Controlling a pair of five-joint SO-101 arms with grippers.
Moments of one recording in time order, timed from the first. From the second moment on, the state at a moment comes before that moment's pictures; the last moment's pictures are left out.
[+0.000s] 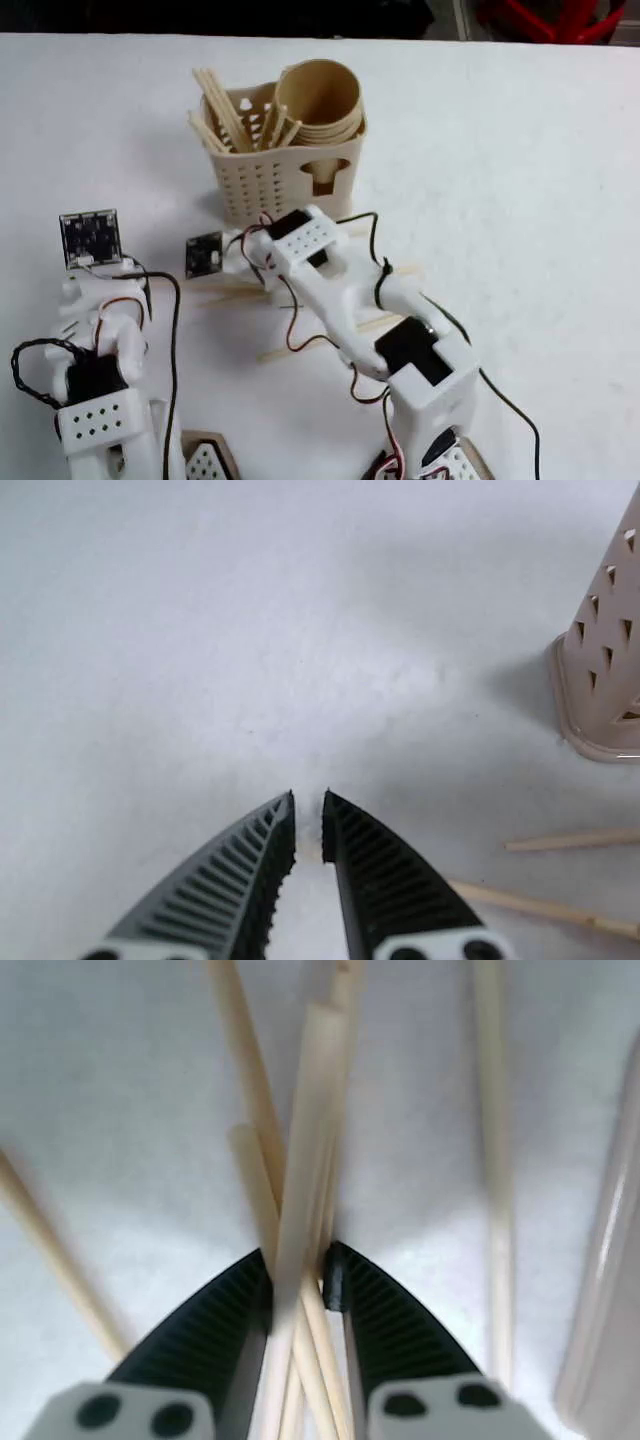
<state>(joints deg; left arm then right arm) -23.3 -77.5 83.4 42.1 -9.1 -39.6 17.0 15.9 61.0 59.8</state>
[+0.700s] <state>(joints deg) -23.3 -77.5 83.4 42.1 -9.1 -34.4 -5.0 16.1 69.3 57.5</state>
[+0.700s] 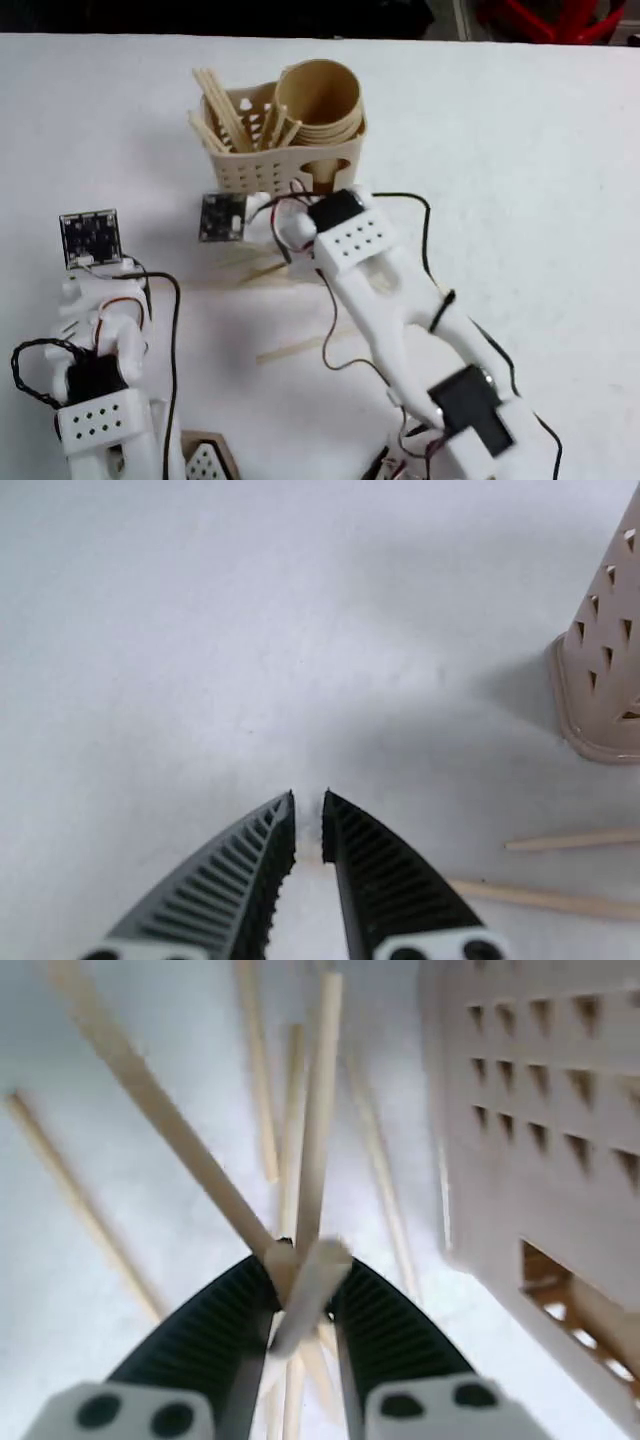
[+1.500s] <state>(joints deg) -23.3 -77.5 83.4 42.1 -9.1 -38.6 -17.0 13.5 64.4 36.3</state>
